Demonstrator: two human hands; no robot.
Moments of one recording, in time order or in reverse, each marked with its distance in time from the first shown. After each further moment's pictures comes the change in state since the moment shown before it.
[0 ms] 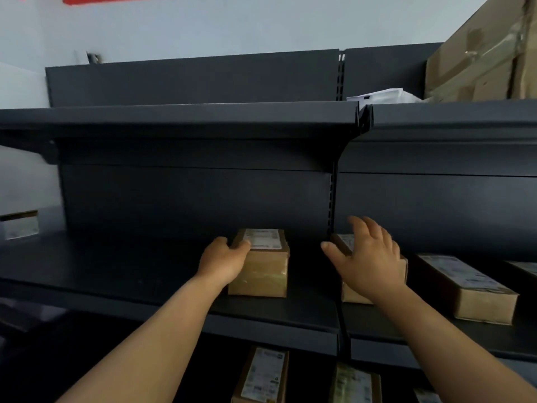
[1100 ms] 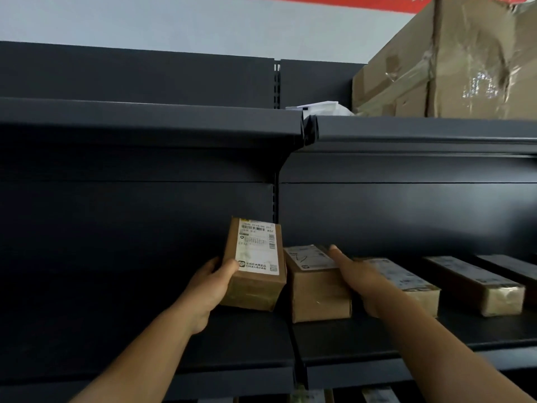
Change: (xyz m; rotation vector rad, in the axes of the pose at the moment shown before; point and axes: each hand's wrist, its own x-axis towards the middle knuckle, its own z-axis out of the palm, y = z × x) left_hand 0.033 0.012 0.072 -0.312 -0.379 0.054; right_hand 0.029 0.075 -0.006 0.689 -0.211 0.701
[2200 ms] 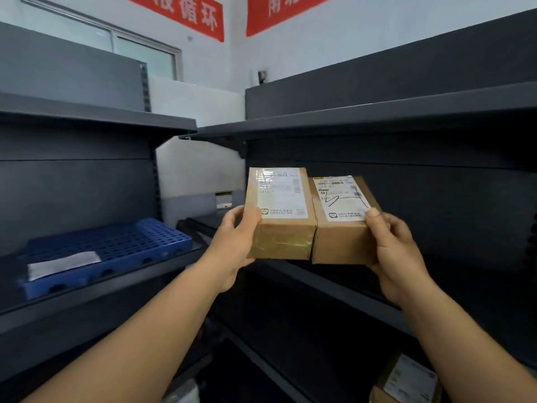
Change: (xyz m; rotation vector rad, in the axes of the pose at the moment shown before) left_hand -0.240 0.007 -0.189 -0.161 0.749 0.083; right_hand -0.154 -0.058 0.207 0.560 -0.625 -0.298
